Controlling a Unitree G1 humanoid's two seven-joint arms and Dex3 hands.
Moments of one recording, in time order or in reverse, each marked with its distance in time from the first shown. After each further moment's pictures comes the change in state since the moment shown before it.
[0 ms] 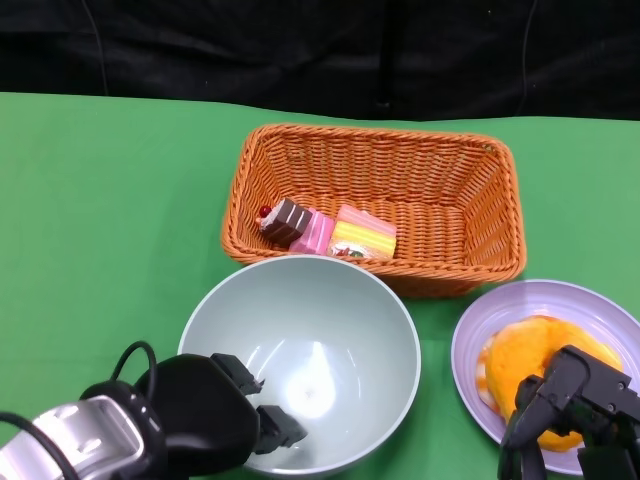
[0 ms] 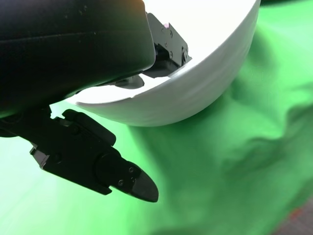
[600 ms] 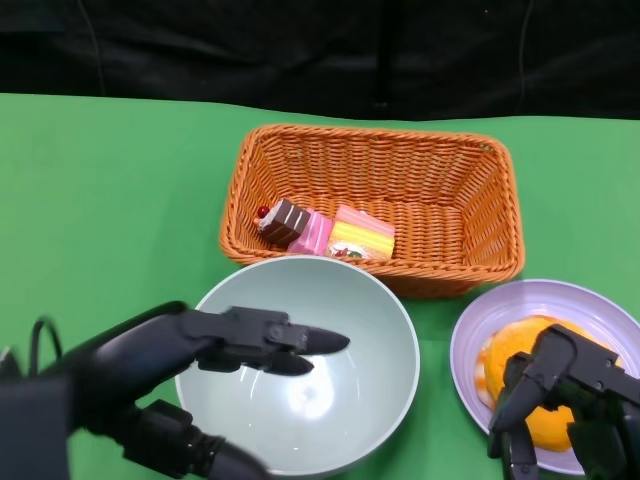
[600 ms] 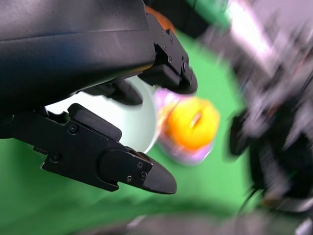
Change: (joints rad) left arm 0.183 -0.207 0.386 -0.132 -0.990 0.227 -0.033; right arm -0.078 -0.002 0.002 0.011 -0.009 0.007 0.020
